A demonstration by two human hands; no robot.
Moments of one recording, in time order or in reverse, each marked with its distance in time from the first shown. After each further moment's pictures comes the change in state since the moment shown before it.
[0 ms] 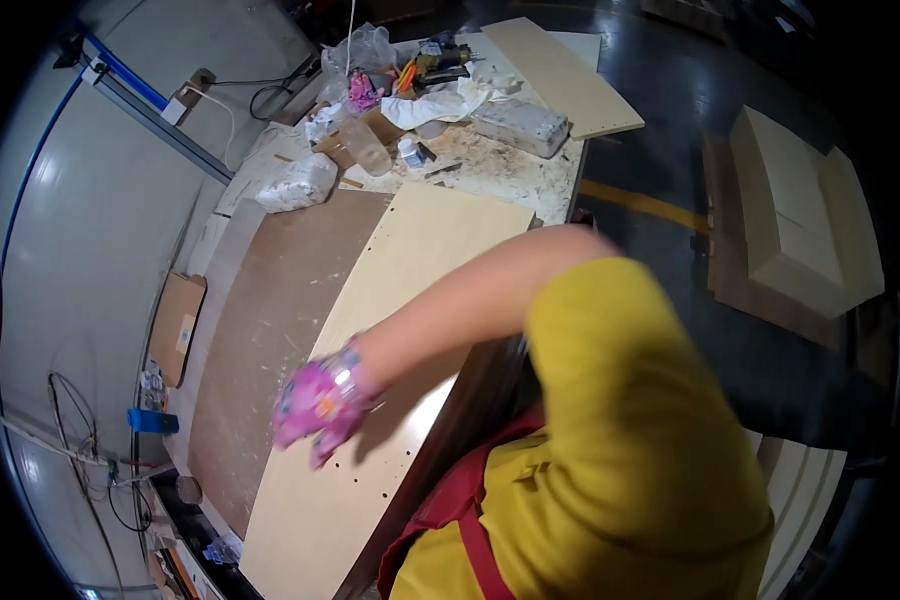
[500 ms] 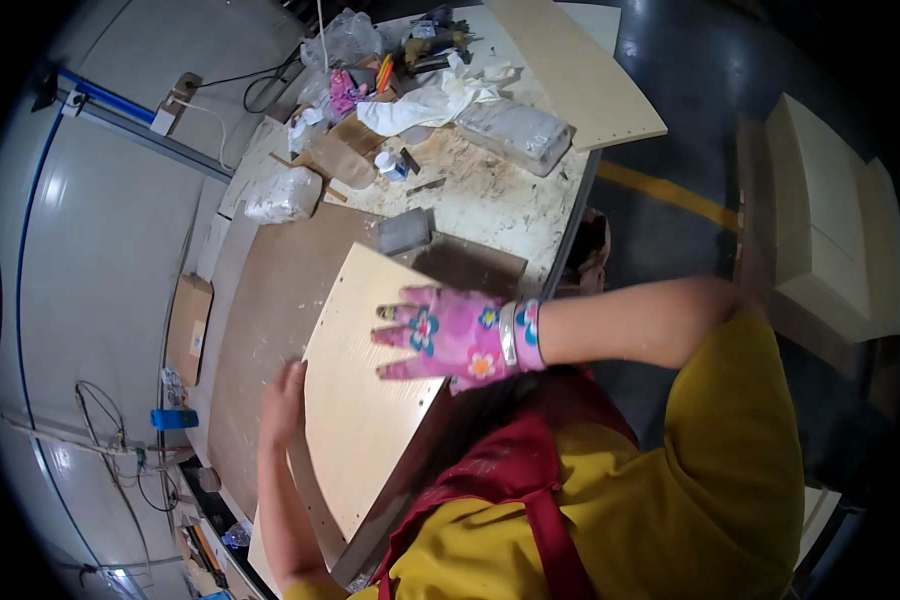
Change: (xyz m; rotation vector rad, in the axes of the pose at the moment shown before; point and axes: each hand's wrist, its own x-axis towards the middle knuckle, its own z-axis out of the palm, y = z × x) left_hand -0.121 0.334 0.330 0.165 -1.174 0.633; right_hand -0.261 0.022 -0.081 -0.401 0.015 0.365
